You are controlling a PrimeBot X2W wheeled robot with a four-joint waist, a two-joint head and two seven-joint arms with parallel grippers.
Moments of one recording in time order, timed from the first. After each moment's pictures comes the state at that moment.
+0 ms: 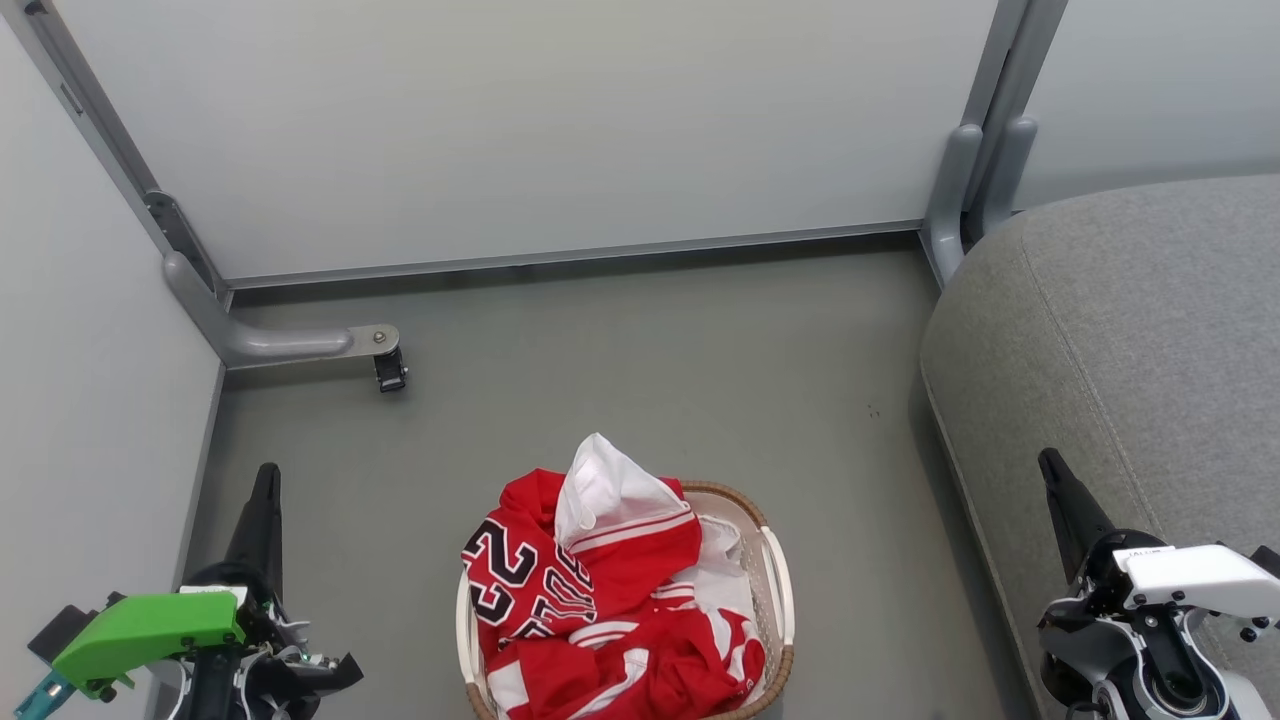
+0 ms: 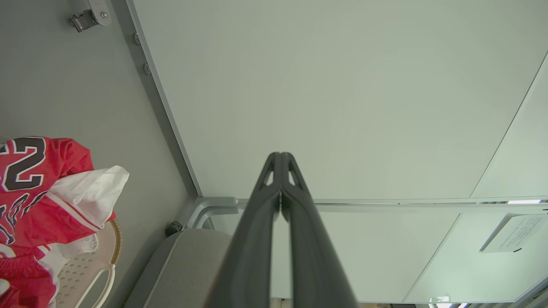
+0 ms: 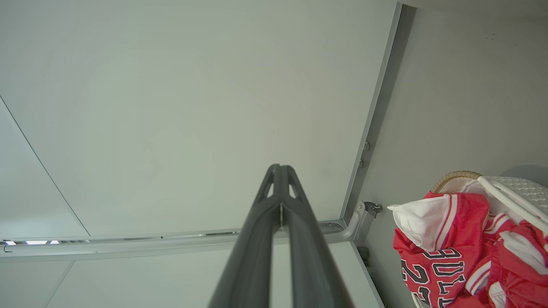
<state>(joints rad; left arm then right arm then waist) -0.10 0.05 0.11 0.24 -1.61 -0.13 0.11 -0.11 -0.05 -0.11 0.25 1.61 0.13 0.11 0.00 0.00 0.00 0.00</state>
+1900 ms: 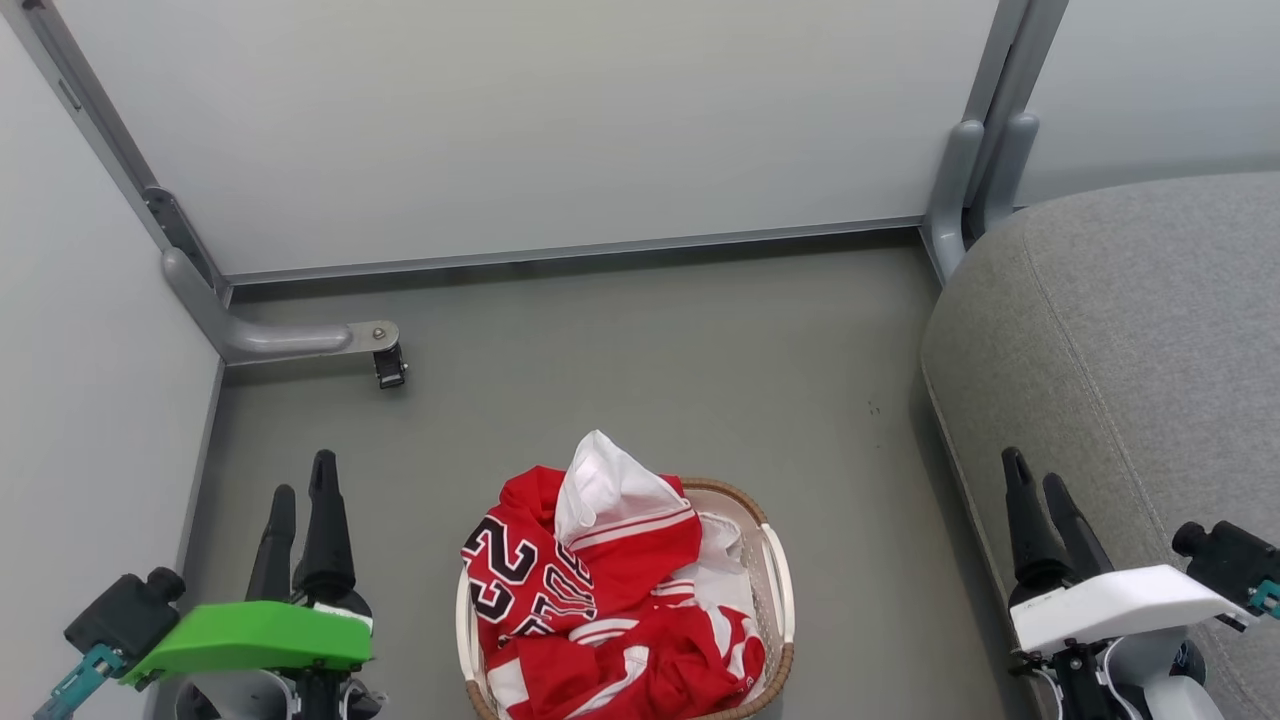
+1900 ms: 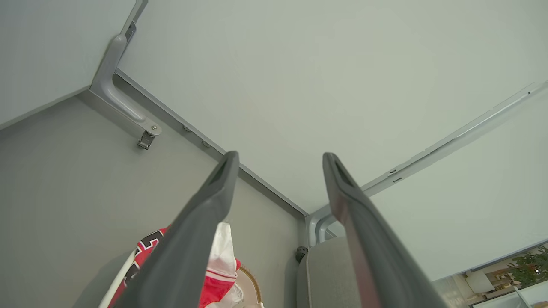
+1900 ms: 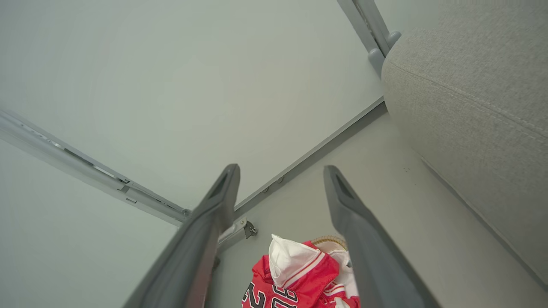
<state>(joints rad) -0.03 0.04 -0.01 0.13 -0.92 -0.10 -0.08 -0.03 -0.04 -0.02 0.15 0.83 0.13 -0.08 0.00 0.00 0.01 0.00</state>
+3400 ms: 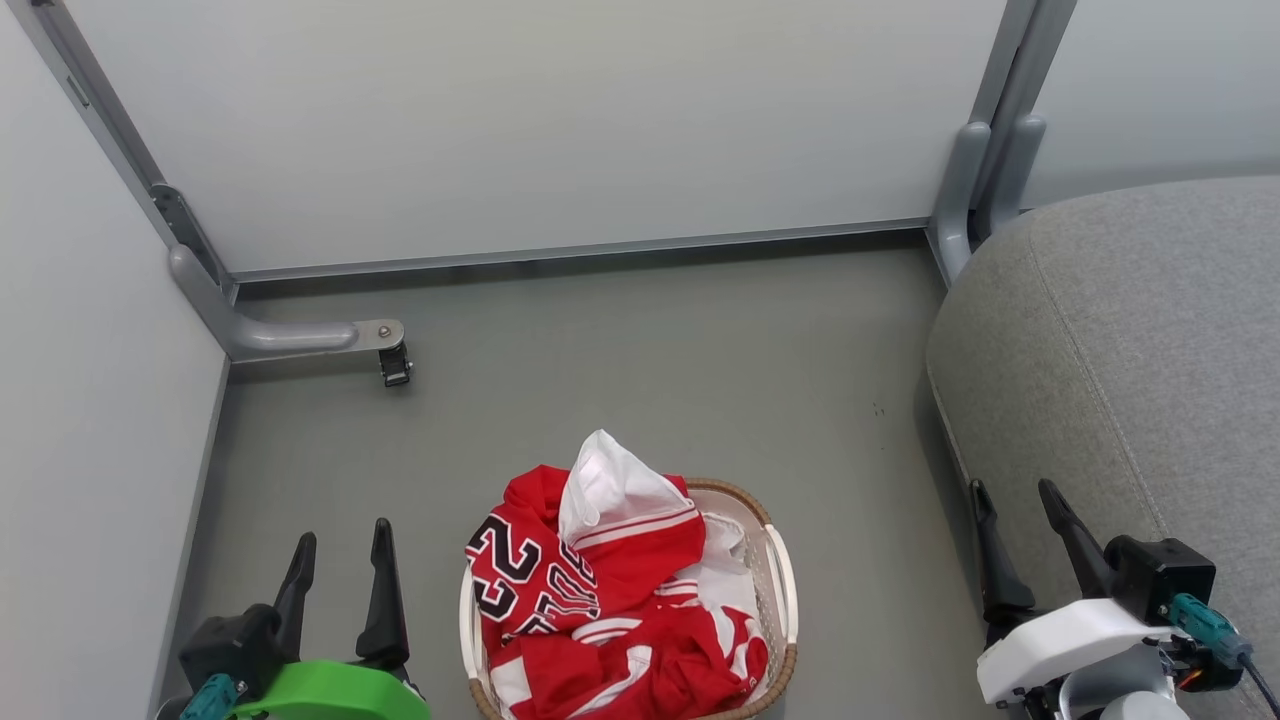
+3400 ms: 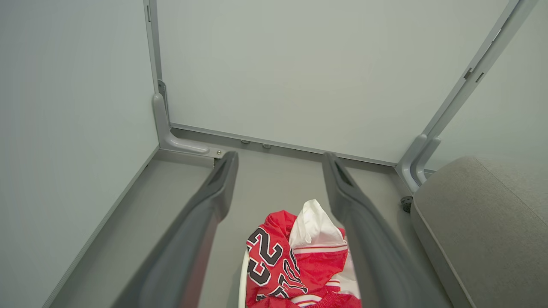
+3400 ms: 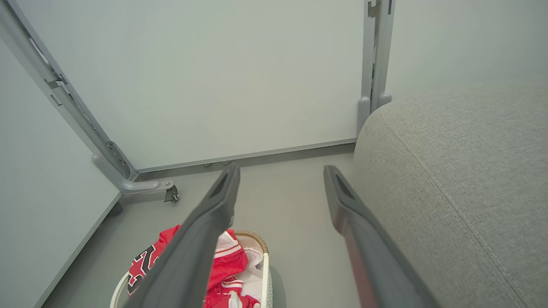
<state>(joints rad) 0.03 0.04 -0.06 0.22 -0.34 -0.09 -0.20 -0.02 -0.04 0.00 0.21 0.27 0.13 -0.20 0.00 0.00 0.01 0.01</state>
